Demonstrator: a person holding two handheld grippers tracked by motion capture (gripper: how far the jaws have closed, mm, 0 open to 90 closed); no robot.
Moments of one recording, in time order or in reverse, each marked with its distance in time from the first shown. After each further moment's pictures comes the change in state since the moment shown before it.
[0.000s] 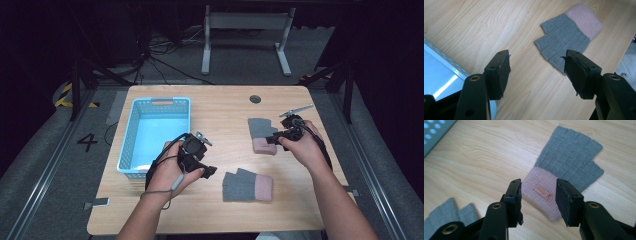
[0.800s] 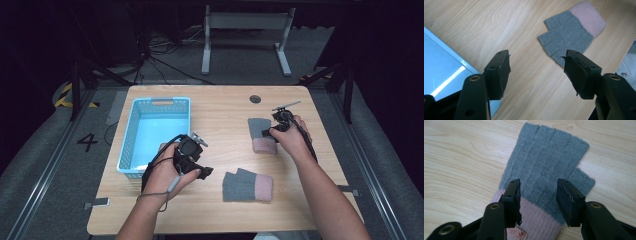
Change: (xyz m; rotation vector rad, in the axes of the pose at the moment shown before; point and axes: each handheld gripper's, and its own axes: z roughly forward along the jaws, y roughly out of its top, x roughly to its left) left arm 0.003 -0.009 -0.005 -0.004 0.016 -0.027; right arm -0.029 0.018 0.058 0.059 -0.089 0.154
